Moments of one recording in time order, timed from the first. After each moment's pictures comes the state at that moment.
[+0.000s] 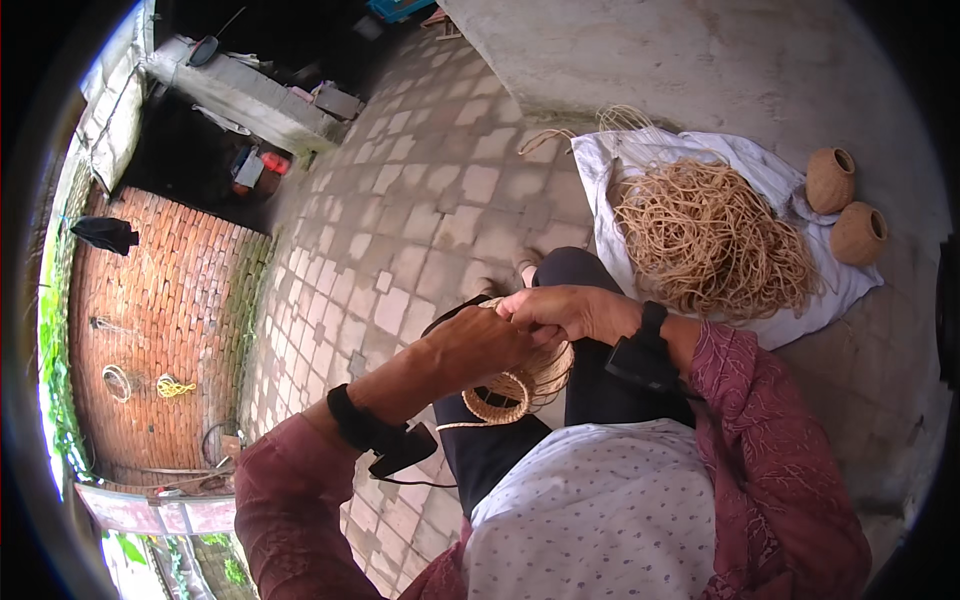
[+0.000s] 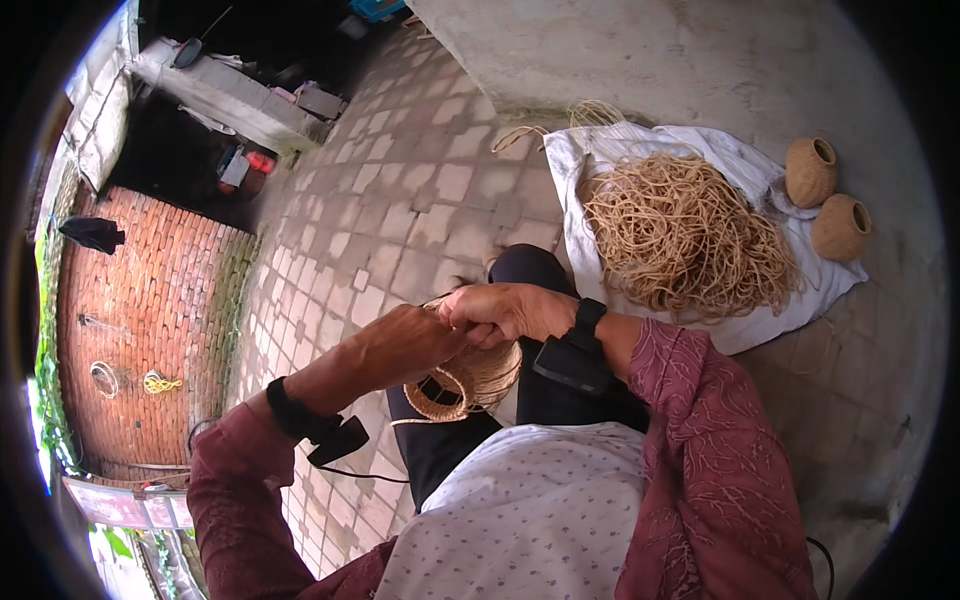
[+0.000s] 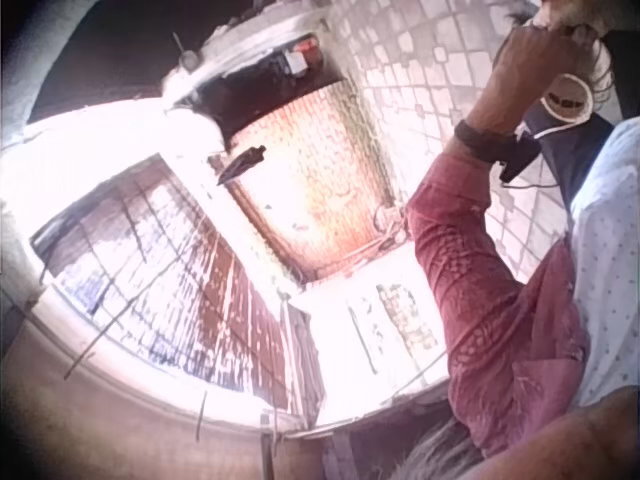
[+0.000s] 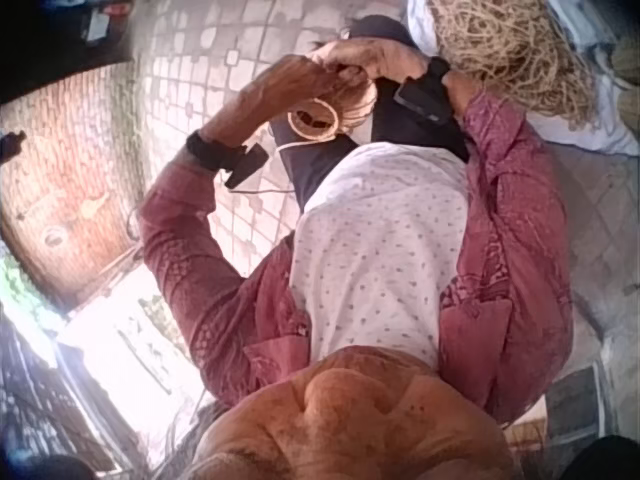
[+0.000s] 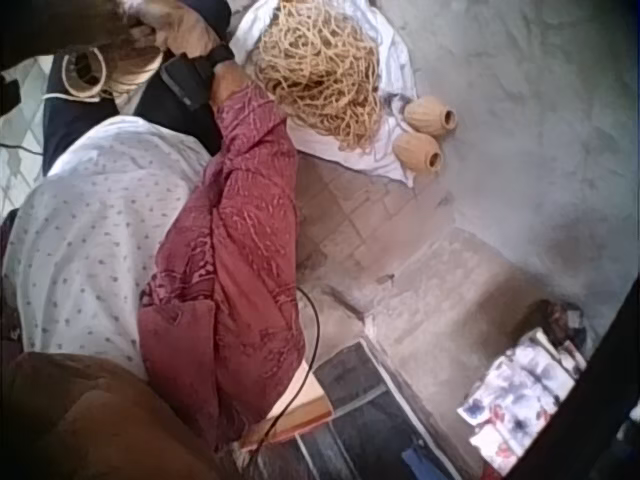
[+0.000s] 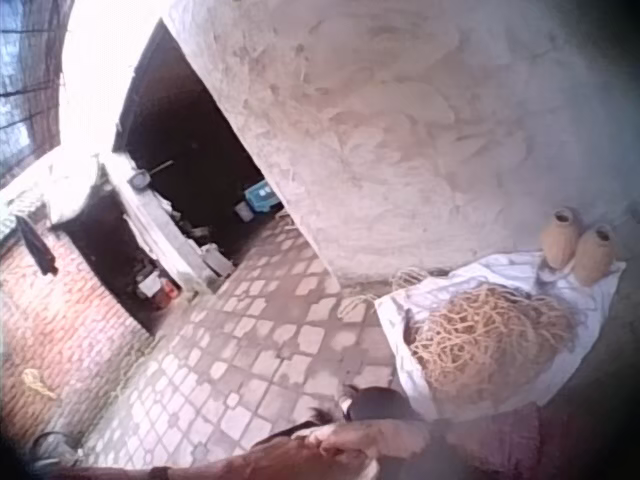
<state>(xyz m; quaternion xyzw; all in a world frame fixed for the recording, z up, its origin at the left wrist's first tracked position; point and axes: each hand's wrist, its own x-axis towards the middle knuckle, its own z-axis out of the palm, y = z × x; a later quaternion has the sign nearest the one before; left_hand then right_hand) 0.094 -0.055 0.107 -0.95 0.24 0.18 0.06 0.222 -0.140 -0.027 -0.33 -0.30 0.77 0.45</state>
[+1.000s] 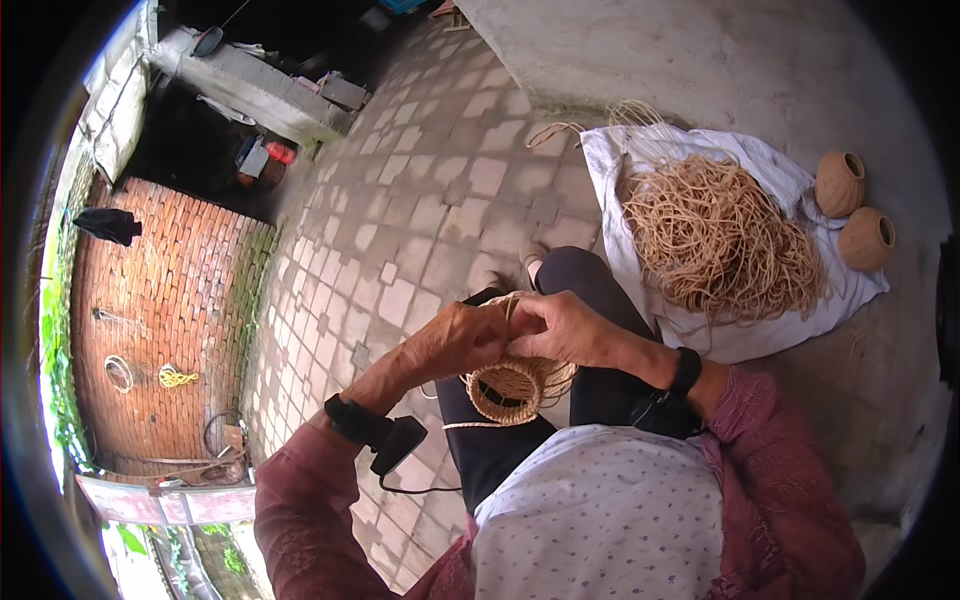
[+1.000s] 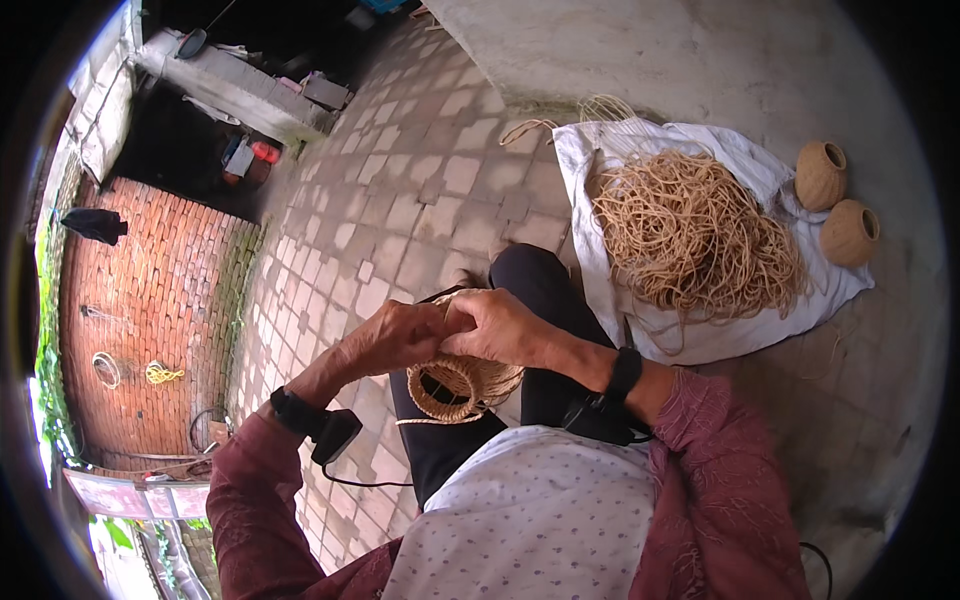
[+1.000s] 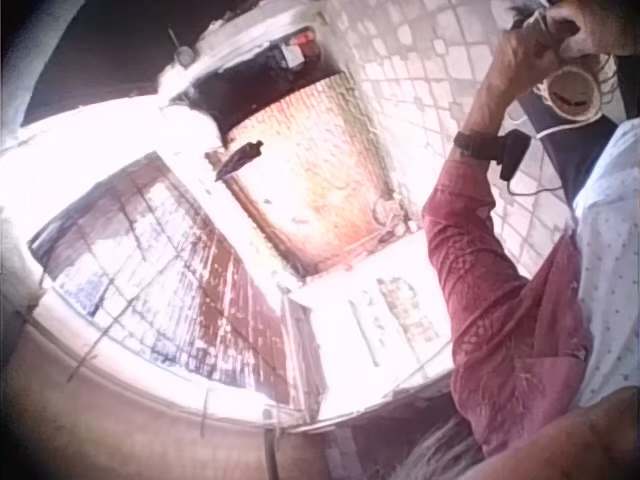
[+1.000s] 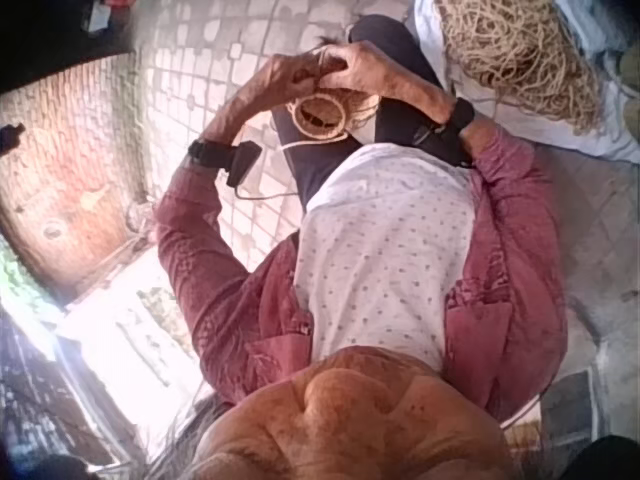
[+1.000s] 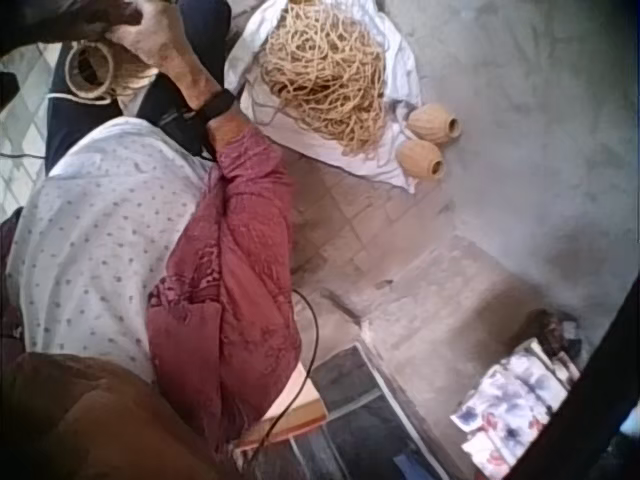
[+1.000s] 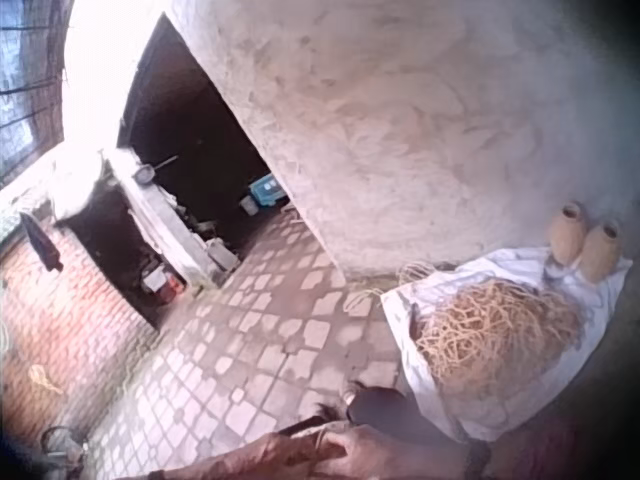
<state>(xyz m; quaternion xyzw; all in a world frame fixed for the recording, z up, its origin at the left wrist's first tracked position) 0.070 -0.020 0.088 -0.95 0.00 0.12 -0.27 0.185 -0.177 -0.004 -0.55 -0.47 0.37 0.59</state>
